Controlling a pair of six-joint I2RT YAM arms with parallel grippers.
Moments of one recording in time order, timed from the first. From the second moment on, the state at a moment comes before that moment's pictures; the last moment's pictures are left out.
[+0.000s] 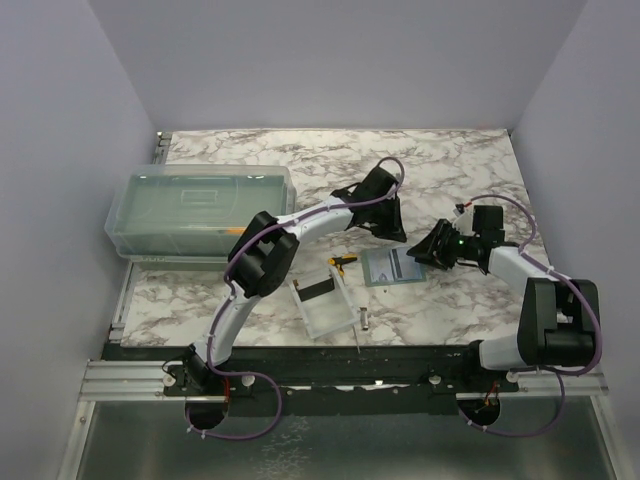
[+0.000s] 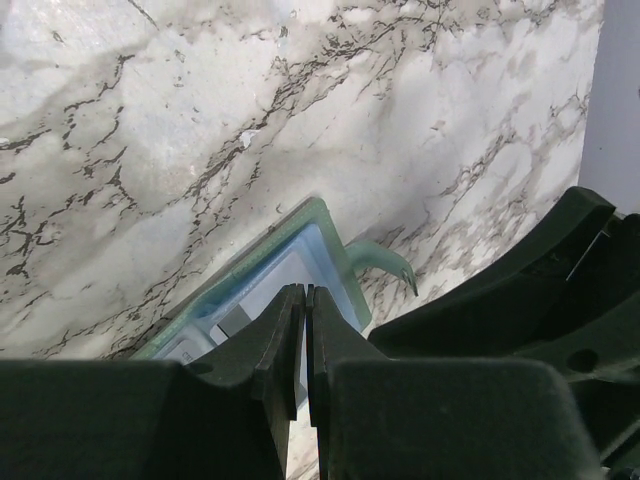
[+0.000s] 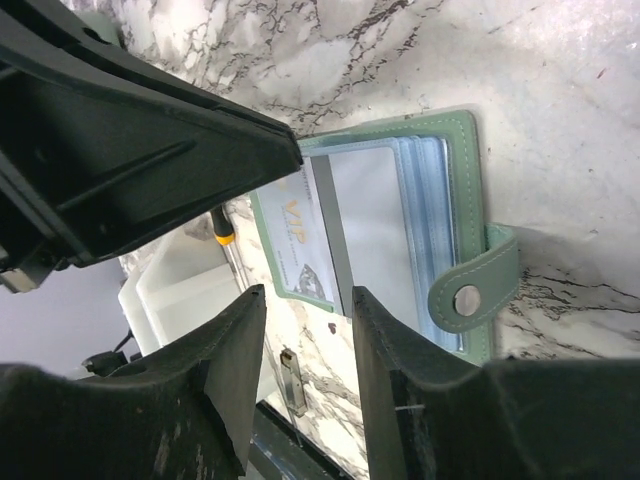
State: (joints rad) left arm -0.80 2.31 1.86 -0.34 0.37 -0.75; right arm -0.06 1.40 0.64 -0.15 -0.70 0.53
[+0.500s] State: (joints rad) left arm -0.80 2.24 1.71 -0.31 0.38 -0.74; right arm -0.06 1.43 0.64 -0.17 -0.63 0.51
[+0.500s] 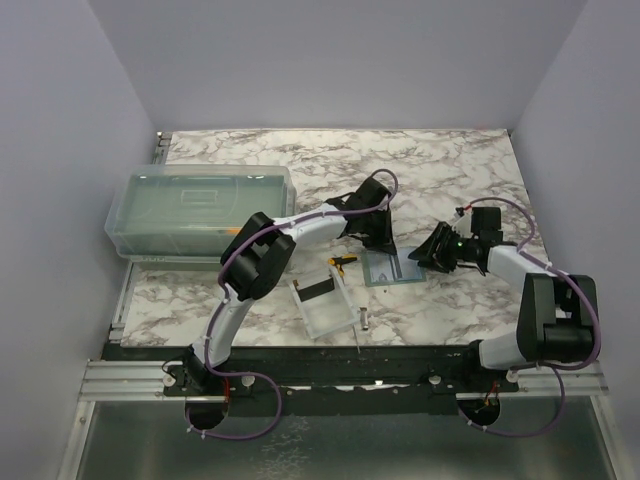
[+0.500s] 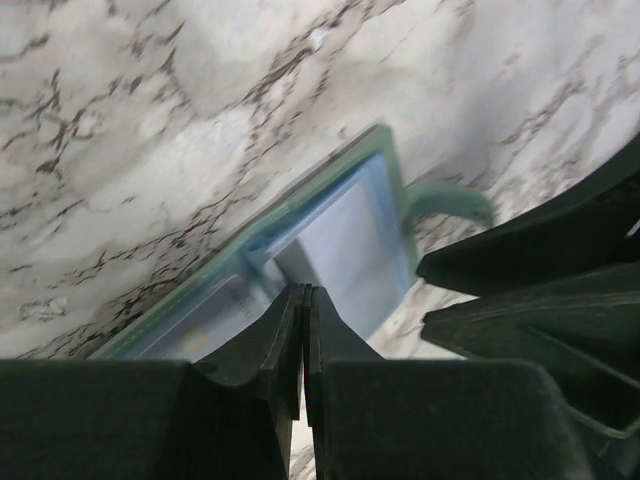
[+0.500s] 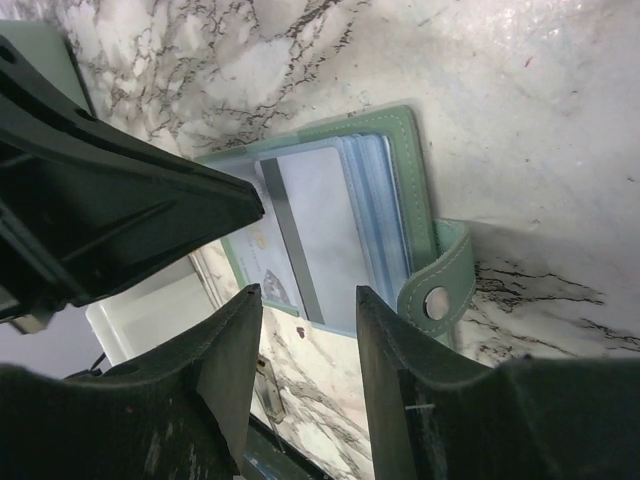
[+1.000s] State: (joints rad) left arm -0.80 2.24 1.64 -0.29 0.39 -0.74; right arm -0.06 1.46 0.64 -0.17 -0.64 0.50
